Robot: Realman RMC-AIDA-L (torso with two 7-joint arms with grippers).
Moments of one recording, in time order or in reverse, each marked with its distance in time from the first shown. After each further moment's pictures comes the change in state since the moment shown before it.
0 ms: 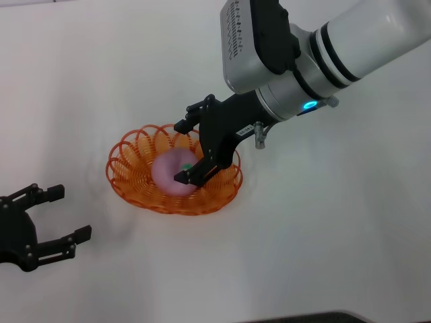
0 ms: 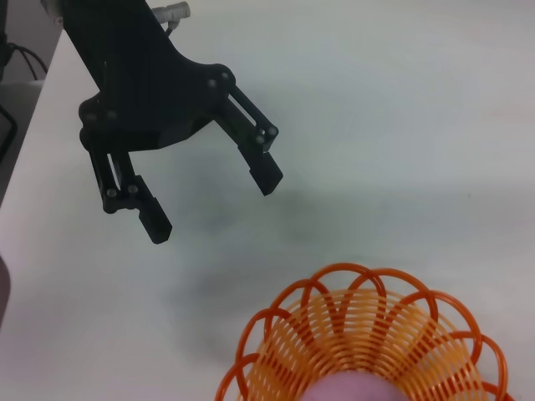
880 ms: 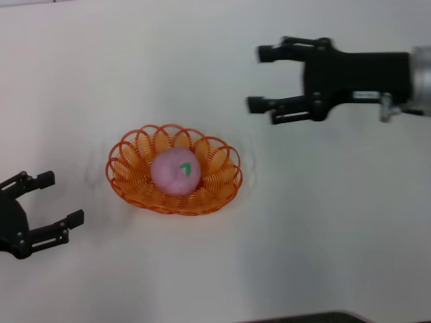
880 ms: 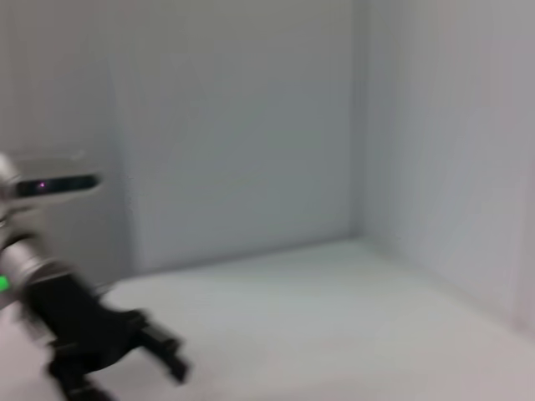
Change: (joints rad) left arm -0.002 0.000 -0.044 -0.008 -0.037 0.006 0.000; right arm -0.307 -0.011 0.585 0.072 0.347 -0.304 -0.476
